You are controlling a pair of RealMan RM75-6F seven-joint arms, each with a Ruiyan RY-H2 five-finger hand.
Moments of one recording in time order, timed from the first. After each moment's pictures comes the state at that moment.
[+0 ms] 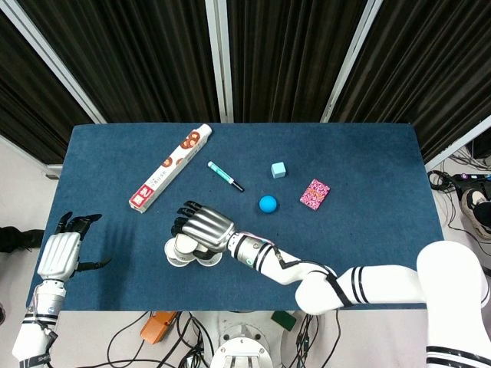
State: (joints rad) left arm -0.17 -1.27 -0.04 -1.63 1.37 1.35 0.04; right arm 1.25 -1.56 0.31 -1.68 -0.94 0.65 -0.40
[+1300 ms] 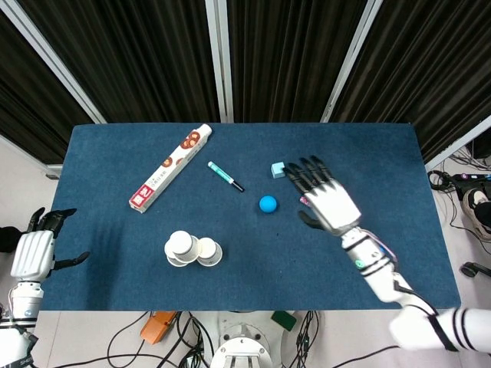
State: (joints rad) left arm -0.12 -1.23 -0.06 -1.55 1.41 1.44 -0.08; right arm 0.75 -1.15 0.01 -1.93 -1.26 1.31 -0.37
